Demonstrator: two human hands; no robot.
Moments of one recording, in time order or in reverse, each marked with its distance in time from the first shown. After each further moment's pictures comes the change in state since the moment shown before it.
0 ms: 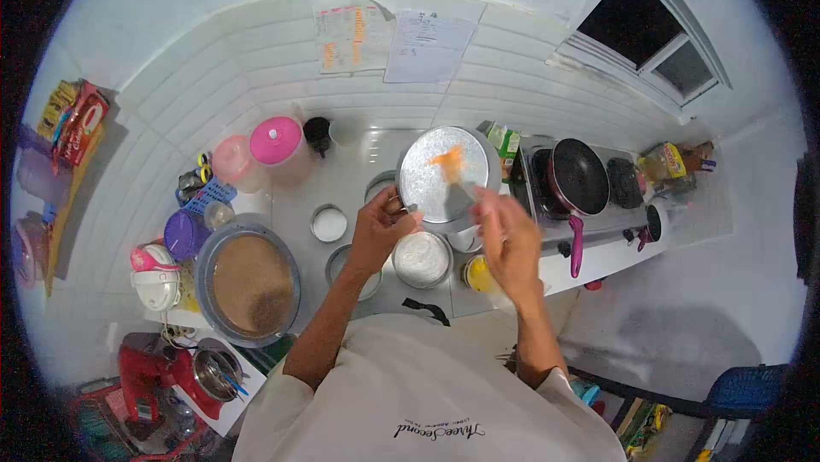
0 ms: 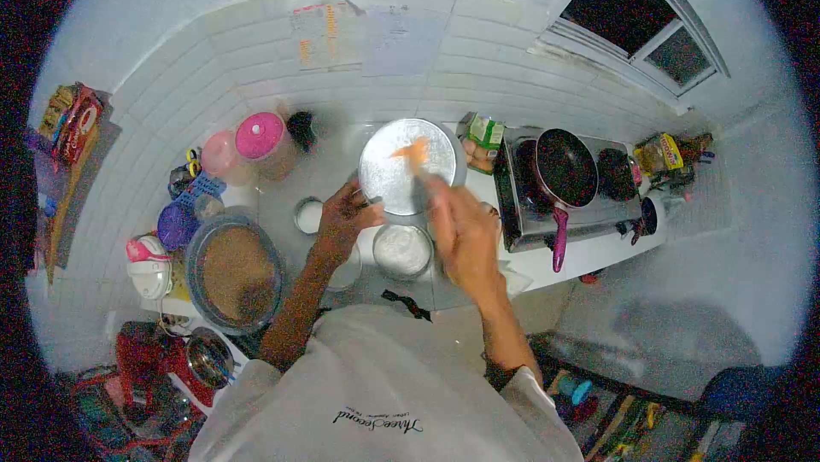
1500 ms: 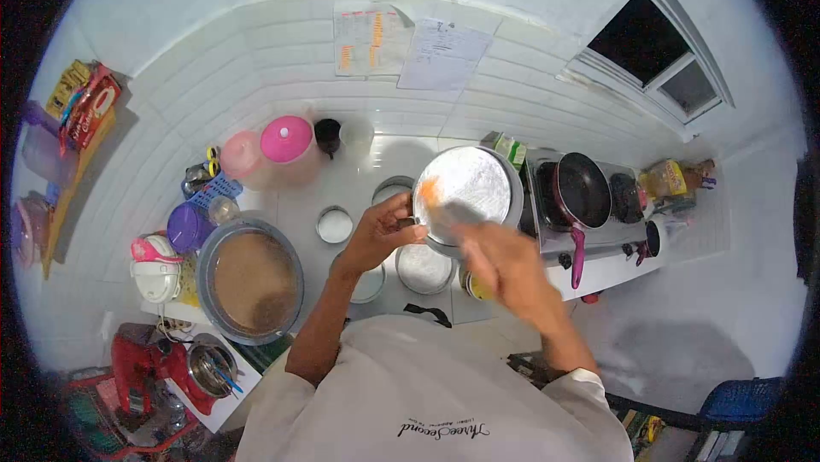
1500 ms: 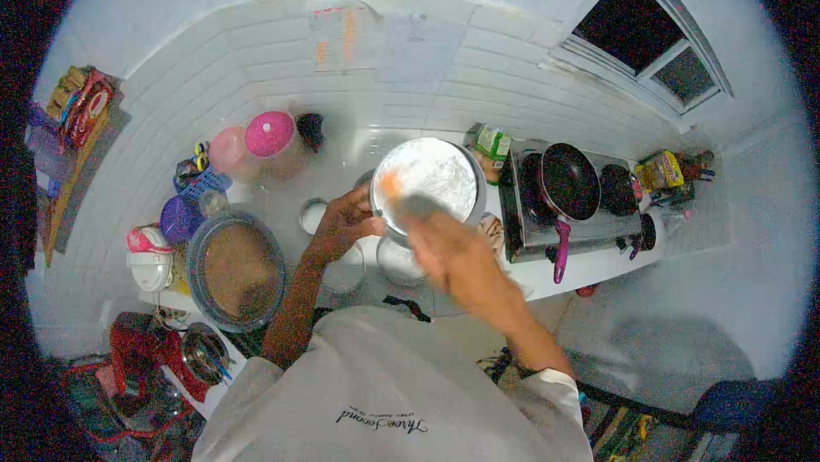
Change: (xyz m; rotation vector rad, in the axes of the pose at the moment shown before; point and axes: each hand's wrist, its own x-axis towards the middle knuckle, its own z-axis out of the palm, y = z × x) left_hand -0.006 0.030 -0.016 0.090 -0.267 0.018; right_hand 0.011 -0.038 -0.021 -0.133 -0.376 -0.302
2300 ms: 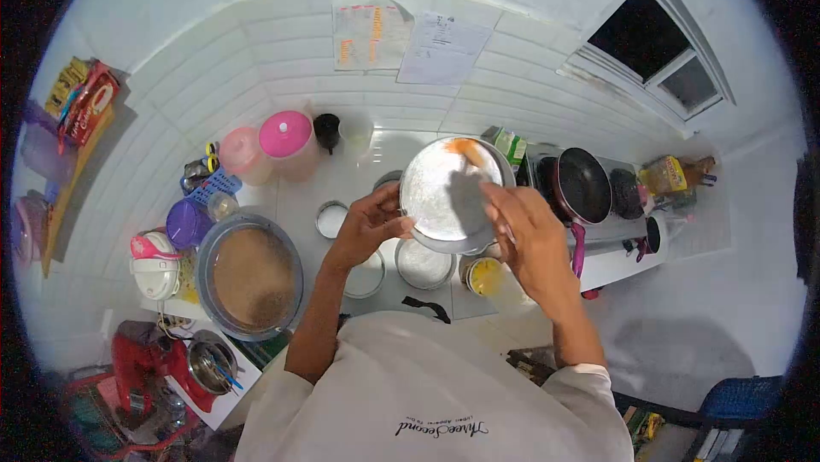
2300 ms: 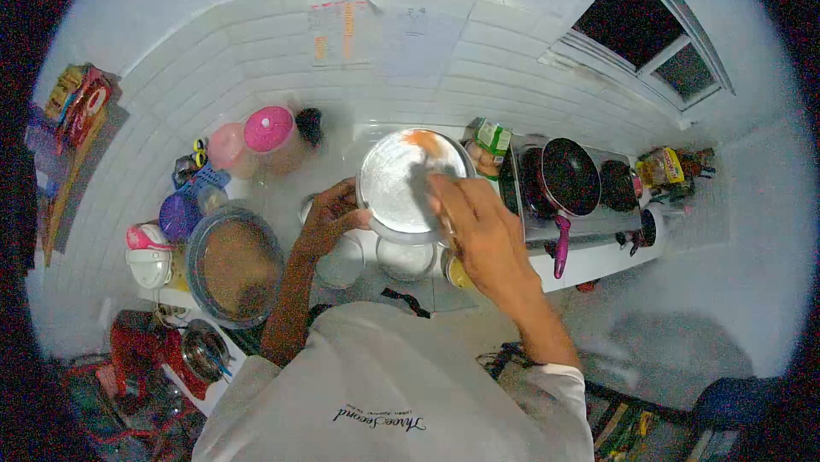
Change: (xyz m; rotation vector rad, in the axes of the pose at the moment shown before) left_hand -0.010 0.007 -0.012 0.039 0.064 0.000; right_hand 0.012 0.004 -0.014 -0.248 0.187 -0.008
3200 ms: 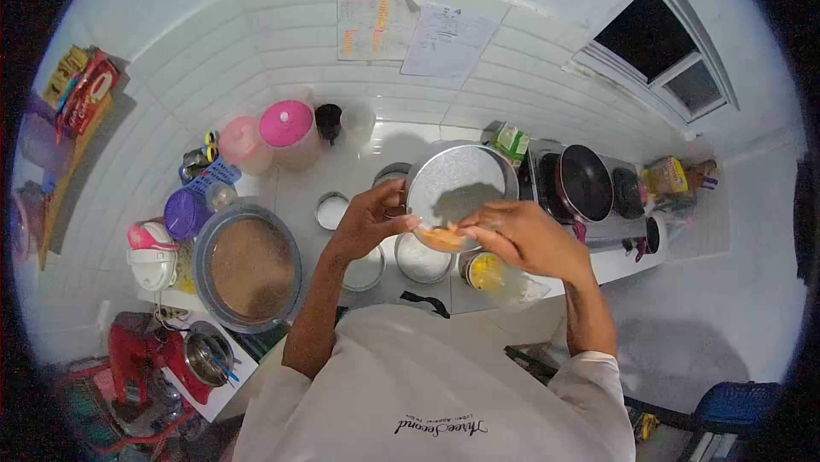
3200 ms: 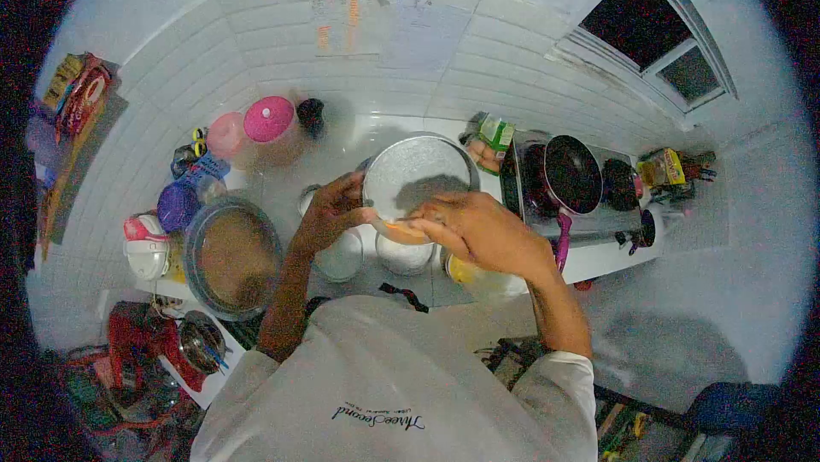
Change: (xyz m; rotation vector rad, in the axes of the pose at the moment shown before) left_hand -0.001 -0.008 -0.003 0.040 -0.027 0.024; right_hand 0.017 0.028 -0.007 0.313 -0.639 -0.051
